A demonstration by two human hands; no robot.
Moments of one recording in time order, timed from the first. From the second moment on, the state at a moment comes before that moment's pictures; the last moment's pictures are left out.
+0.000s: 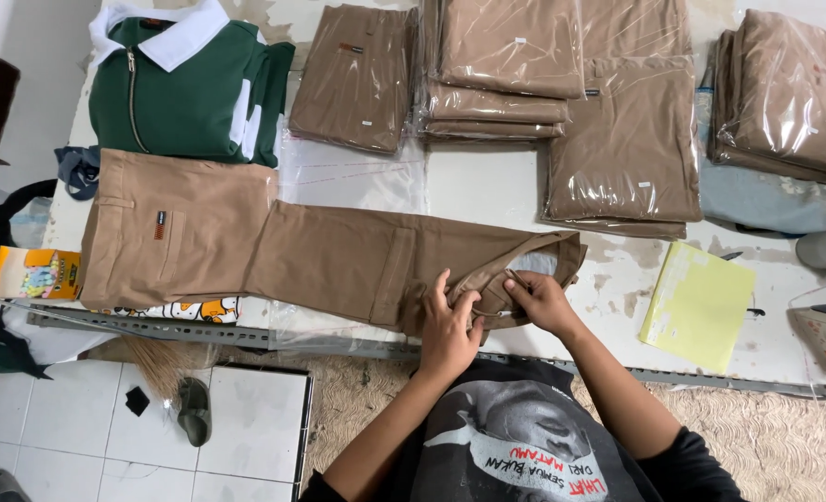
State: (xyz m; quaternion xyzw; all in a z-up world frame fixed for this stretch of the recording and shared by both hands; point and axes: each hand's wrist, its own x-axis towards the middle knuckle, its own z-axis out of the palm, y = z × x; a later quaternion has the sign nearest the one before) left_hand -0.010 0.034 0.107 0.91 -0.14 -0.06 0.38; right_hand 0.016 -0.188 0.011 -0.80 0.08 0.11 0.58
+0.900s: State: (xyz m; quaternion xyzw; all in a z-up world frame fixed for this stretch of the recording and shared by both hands) left_hand 0.002 0.046 0.063 0.87 -0.08 -0.12 0.47; right_hand -0.017 -0.177 0.055 -0.69 -0.15 0.00 0.71
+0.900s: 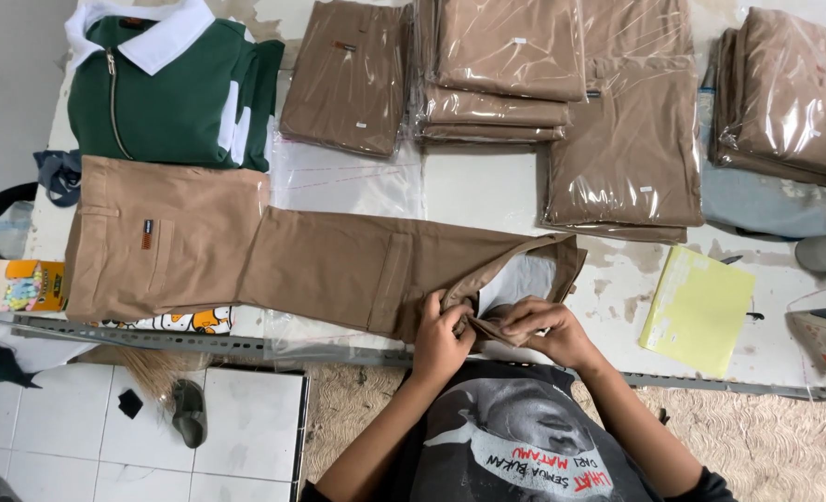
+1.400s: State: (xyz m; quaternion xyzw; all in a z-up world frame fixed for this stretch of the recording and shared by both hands) left_hand -0.019 0.045 0.044 0.86 -0.17 0.05 0.48; right_hand -0.051 -0.197 0.028 -0.73 -0.19 0.06 0.66
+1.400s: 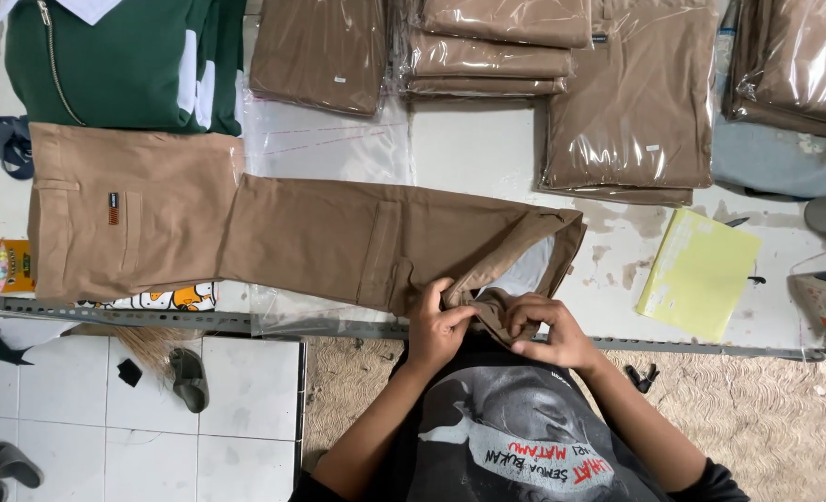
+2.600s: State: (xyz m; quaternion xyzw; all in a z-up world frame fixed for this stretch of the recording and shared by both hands) left_hand -0.052 0.036 0.022 0.80 -0.35 0.20 0.45; right_hand -0.049 -0.157 0.083 -0.68 0.11 0.17 0.70
